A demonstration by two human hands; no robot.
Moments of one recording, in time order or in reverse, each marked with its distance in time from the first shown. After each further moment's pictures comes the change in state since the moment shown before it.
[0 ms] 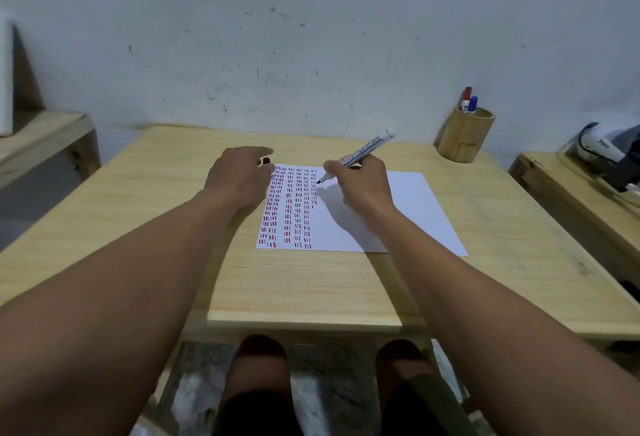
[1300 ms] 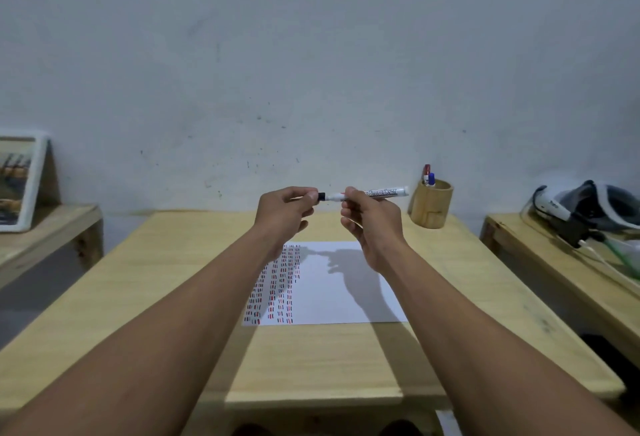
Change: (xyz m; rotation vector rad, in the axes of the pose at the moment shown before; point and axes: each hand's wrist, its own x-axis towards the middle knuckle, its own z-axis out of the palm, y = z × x) left_hand -0.015 0.128 -0.028 -1.068 -0.073 -0.137; right_hand 0.002 -0.056 -0.060 0.716 0.021 0.062
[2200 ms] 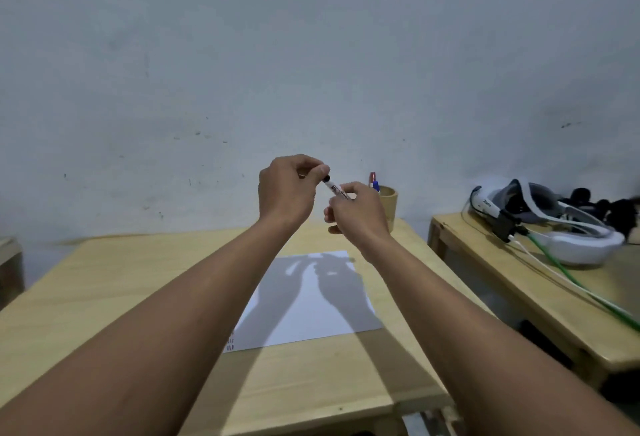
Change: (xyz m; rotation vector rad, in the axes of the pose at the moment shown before) left_hand -0.002 0.050 0.102 0.454 0.078 0.517; right_hand 0.007 -0.057 -0.044 -0.600 0.117 -0.190
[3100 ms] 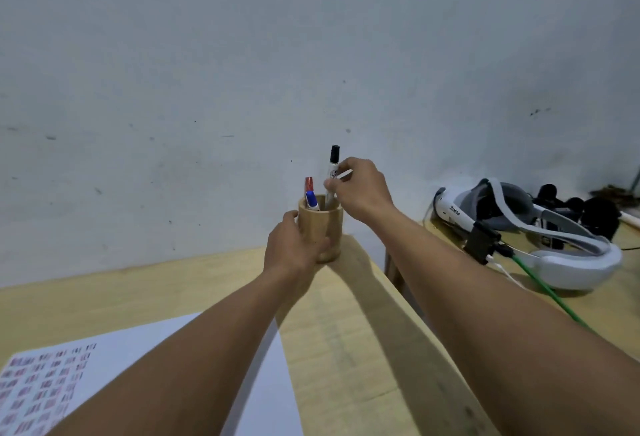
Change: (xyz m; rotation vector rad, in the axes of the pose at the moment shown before) left_hand 0.046 -0.097 0.232 -0.016 -0.343 -0.263; right_hand 0.202 0.060 -0.104 -0.470 0.127 -0.149
